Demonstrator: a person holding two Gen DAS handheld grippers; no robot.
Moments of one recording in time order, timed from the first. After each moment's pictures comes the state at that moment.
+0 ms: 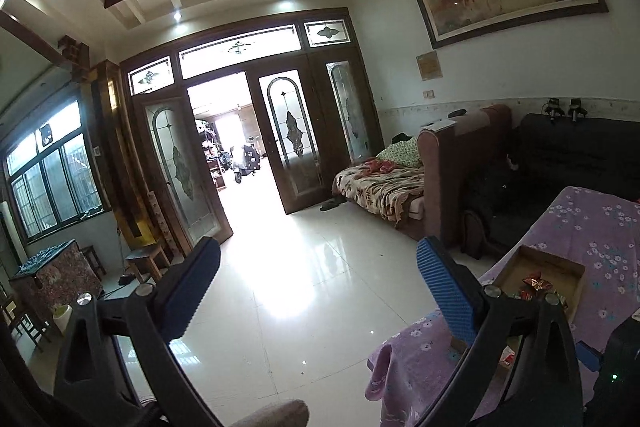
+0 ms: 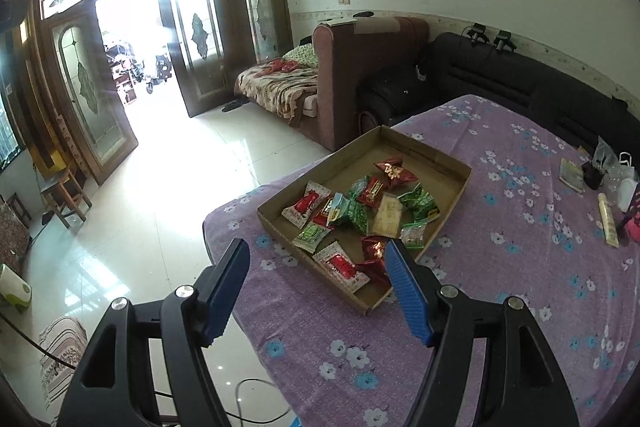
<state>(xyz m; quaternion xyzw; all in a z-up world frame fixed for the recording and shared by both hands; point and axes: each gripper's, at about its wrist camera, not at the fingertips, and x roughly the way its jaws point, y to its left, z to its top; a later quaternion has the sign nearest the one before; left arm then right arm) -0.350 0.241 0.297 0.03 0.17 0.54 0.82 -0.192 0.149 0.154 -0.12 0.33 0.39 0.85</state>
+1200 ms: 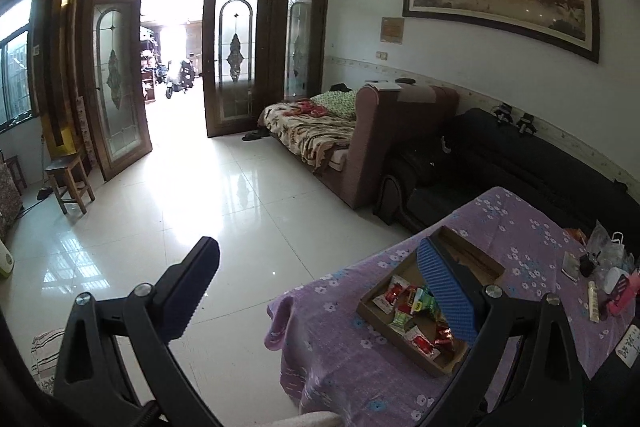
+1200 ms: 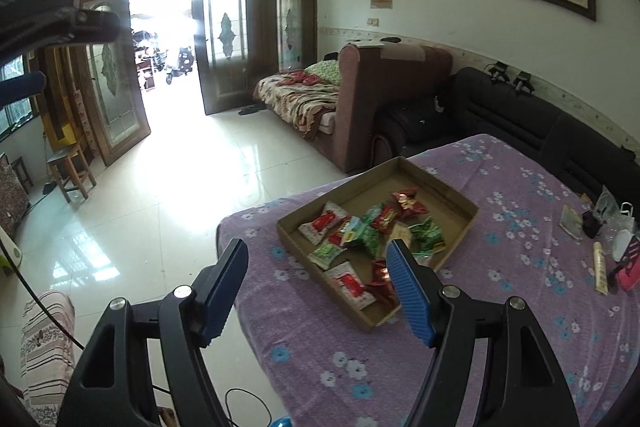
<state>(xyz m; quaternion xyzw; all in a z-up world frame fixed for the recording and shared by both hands) -0.302 0.268 0.271 -0.15 0.22 0.42 0.87 -0.208 0.146 0.176 -0.15 0.27 0.40 0.86</state>
